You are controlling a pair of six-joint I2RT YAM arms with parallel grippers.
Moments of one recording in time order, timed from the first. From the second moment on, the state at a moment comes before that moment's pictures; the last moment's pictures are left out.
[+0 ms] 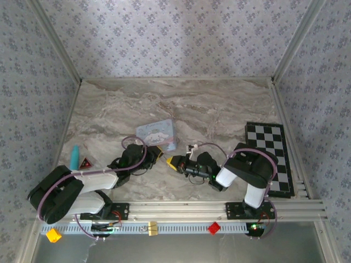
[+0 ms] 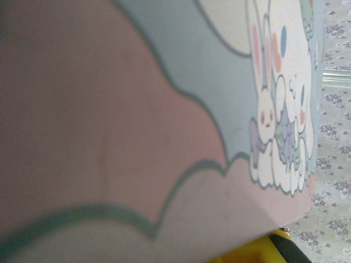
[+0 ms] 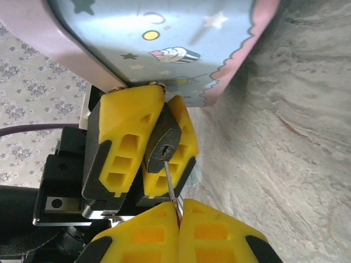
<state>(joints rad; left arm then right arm) -0.73 1.25 0.25 0.56 0.08 -1.55 0.95 1.78 0.31 1.30 -0.23 1.54</state>
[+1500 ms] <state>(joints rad) -0.73 1.33 0.25 0.66 0.11 -1.57 0.91 1.81 0.33 1.30 -0.28 1.54</state>
